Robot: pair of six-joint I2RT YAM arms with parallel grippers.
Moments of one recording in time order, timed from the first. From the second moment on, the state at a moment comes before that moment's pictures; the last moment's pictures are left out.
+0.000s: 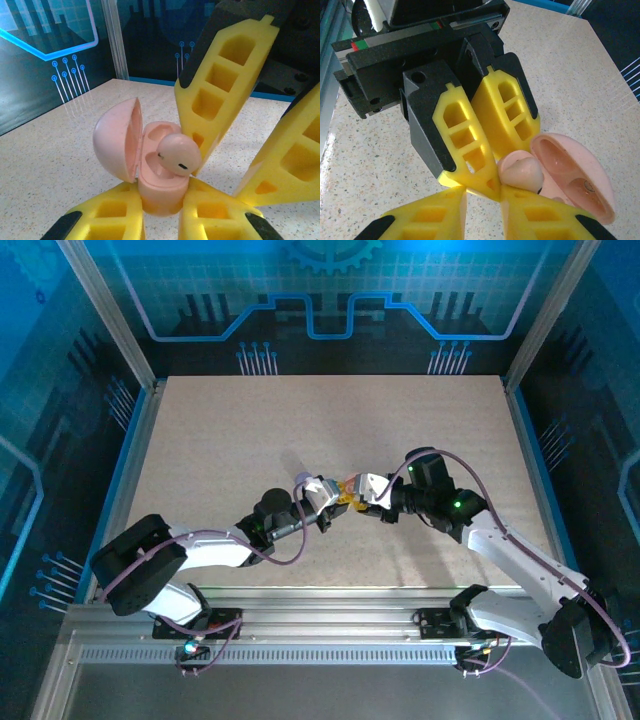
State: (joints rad) left arm -0.81 1.48 0.51 0.91 0.17 0.09; right arm 0.54 1.08 0.79 -0.35 -0.53 -0.75
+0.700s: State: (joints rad) left arm -0.81 1.46 0.51 0.90 0.17 0.10; right arm 0.54 1.07 0.81 -0.38 -0.54 -0.73
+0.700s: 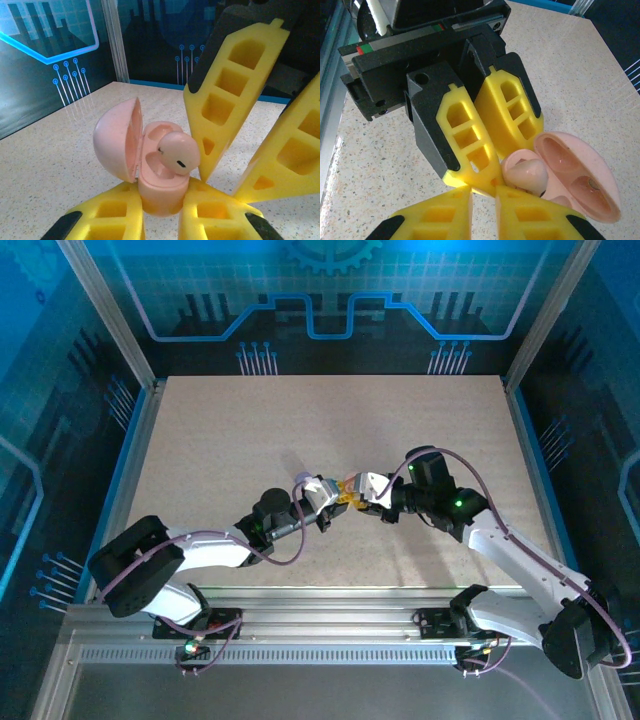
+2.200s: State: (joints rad) left arm -0.82 1.44 0.51 0.88 0.19 0.10; right arm 0.55 1.03 0.84 -0.36 -0.54 -0.72
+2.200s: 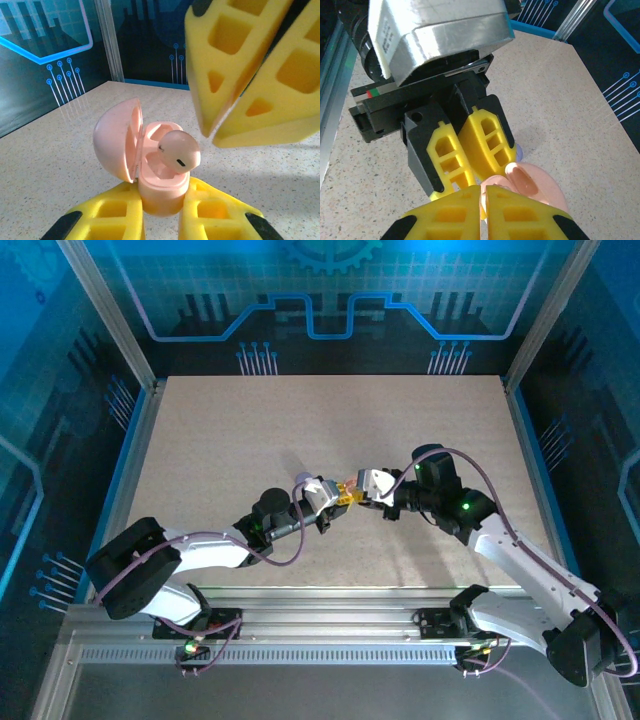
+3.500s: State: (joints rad) left arm -0.82 1.44 0.46 0.87 0.09 0.09; right arm 0.25 1.13 0.82 -0.48 -0.43 0.08
